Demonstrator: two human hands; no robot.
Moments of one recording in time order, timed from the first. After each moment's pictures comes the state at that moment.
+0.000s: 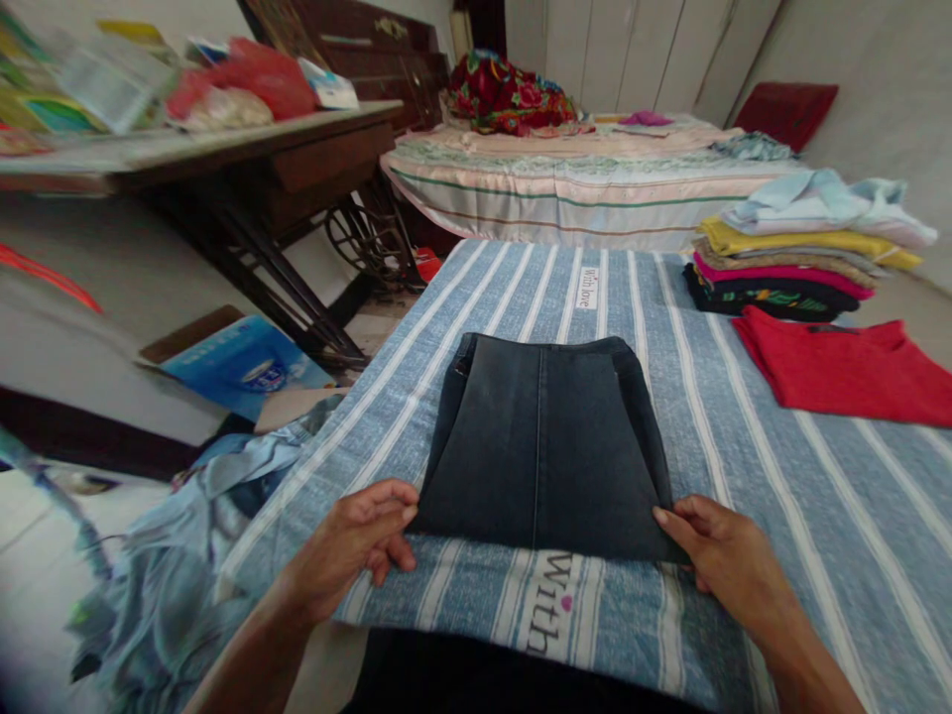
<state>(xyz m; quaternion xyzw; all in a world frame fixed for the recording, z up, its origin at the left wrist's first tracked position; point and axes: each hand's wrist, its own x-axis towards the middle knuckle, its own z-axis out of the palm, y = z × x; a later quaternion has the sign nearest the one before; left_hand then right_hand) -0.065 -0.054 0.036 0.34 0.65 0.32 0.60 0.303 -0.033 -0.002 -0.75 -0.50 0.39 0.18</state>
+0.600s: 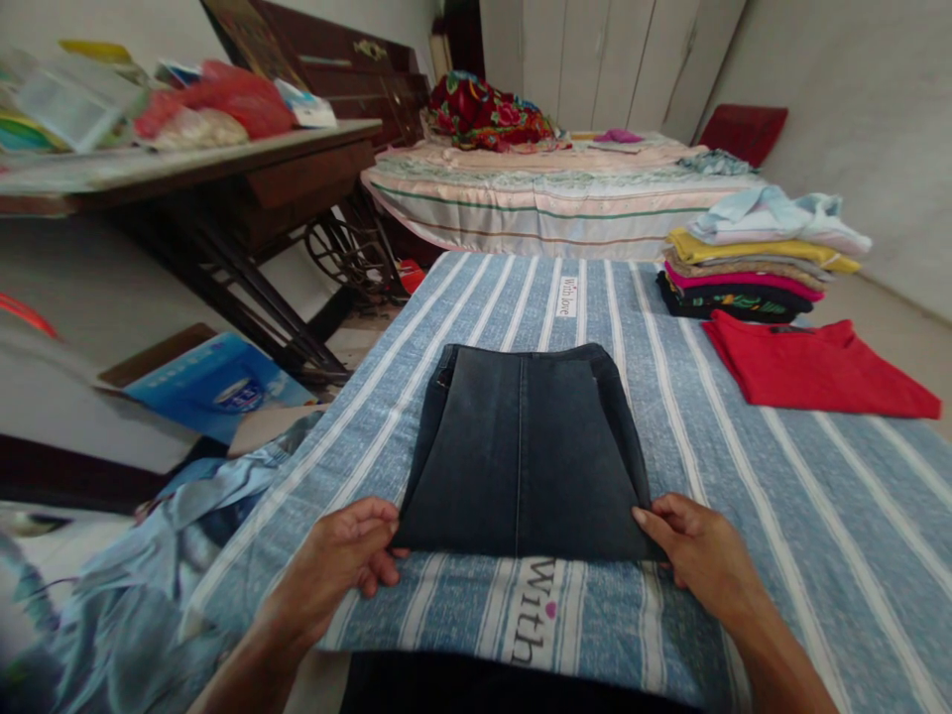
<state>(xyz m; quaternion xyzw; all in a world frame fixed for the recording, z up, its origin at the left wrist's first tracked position) -0.054 -0.049 0.035 0.32 0.71 0.33 0.54 0.306 -0.033 -0.011 -0.73 -0.51 0.41 0.20</state>
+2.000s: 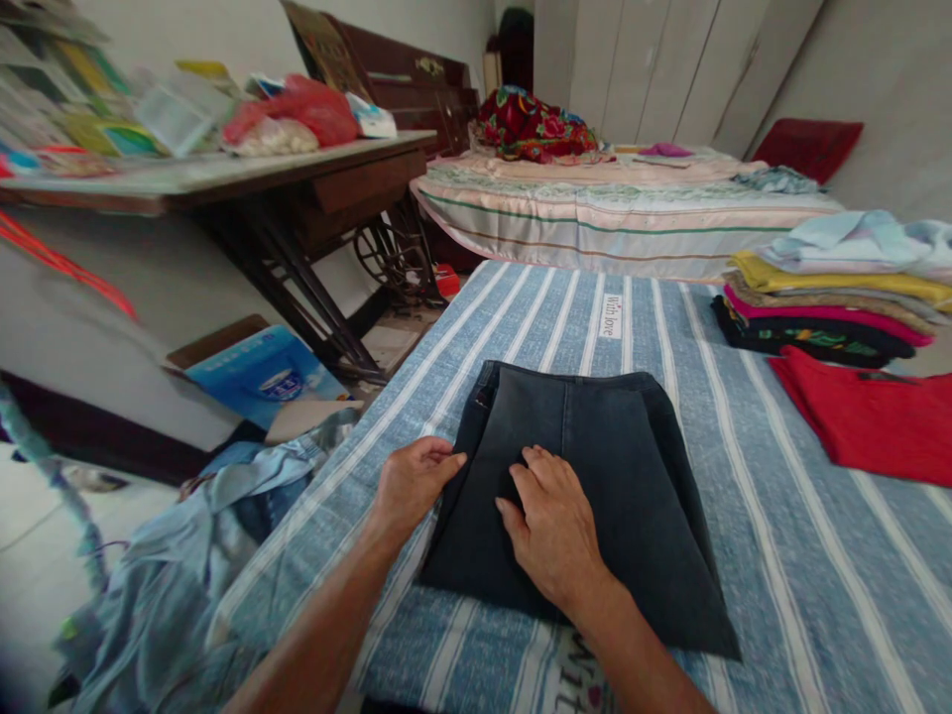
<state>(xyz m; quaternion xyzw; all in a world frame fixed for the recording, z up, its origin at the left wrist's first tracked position) -0.063 0.036 0.001 0.51 0.73 0.38 0.26 0.135 0.025 -0.011 -0.45 -0.85 0.04 0.28</state>
